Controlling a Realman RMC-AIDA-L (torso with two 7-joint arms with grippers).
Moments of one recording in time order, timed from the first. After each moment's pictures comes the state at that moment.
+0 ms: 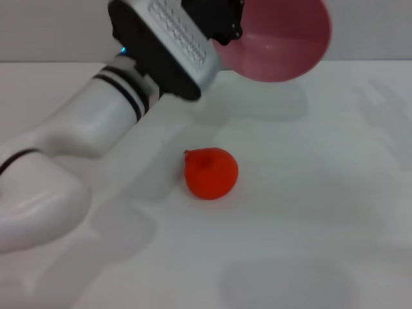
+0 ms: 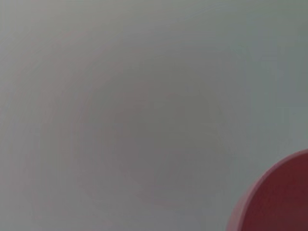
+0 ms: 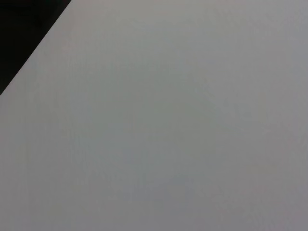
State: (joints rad) left arm -0.52 -2.06 2.08 1.02 2.70 -0.40 -2.45; right arm 0.33 2.08 -1.27 -0.69 -0.40 -1.38 1.03
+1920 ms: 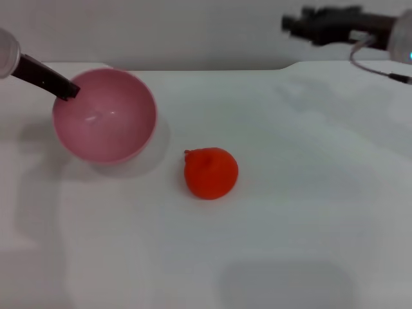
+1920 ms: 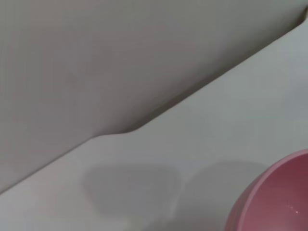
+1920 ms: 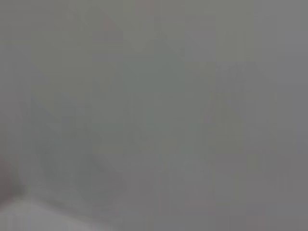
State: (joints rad) left arm -0.80 -1.94 1.02 0.93 2.65 1.24 -2.32; right arm 0.61 1.99 -1.24 -0.88 -1.65 -0.84 1.89
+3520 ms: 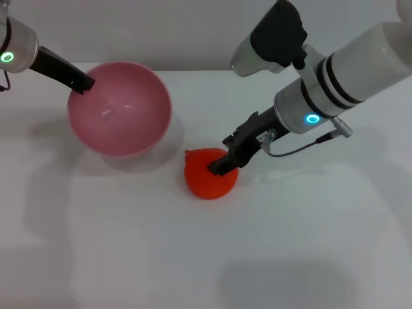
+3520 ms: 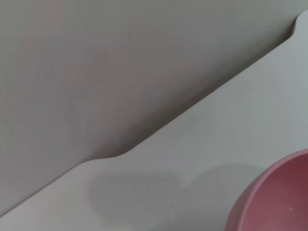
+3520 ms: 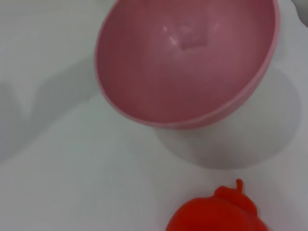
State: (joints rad) left arm -0.82 -1.96 1.05 0.93 2.65 1.21 -2.33; right arm 0.94 2.08 -1.45 -0.74 -2.27 -1.14 2.26
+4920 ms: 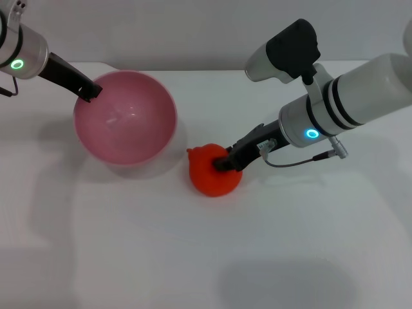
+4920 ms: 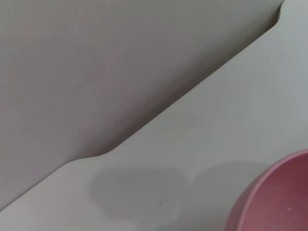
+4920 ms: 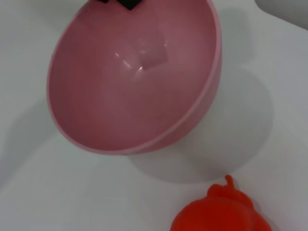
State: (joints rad) left arm -0.82 -1.98 1.09 0.94 2.66 1.21 -2.32; right arm 0.91 2.08 -1.47 -0.61 -2.14 -0.99 2.27
